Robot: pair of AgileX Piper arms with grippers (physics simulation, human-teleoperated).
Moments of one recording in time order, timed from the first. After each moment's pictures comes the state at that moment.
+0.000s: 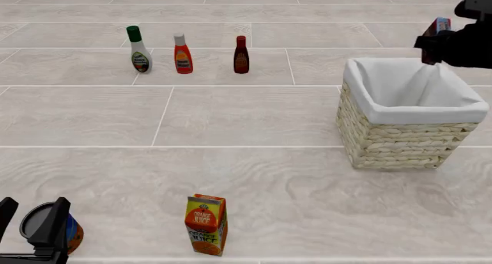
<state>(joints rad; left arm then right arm) 0.00 0.00 0.00 0.00 0.00 -0.18 1.56 -1.42 0.40 0.10</state>
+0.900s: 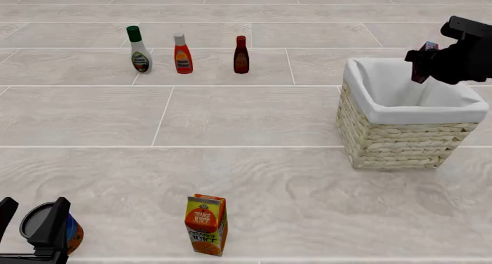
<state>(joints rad) 0.00 0.00 0.00 0.00 0.00 -0.20 1.71 -1.47 0.43 0.19</state>
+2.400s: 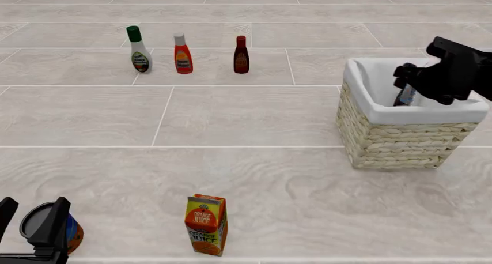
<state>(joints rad) 0.00 0.00 0.00 0.00 0.00 -0.19 1.79 -1.45 0.44 0.27</state>
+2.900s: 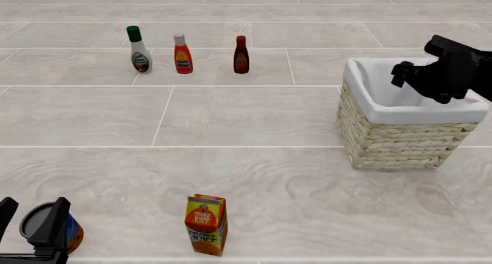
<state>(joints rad) 0.00 0.00 0.00 0.00 0.00 -0.18 1.79 -1.46 0.44 0.29</state>
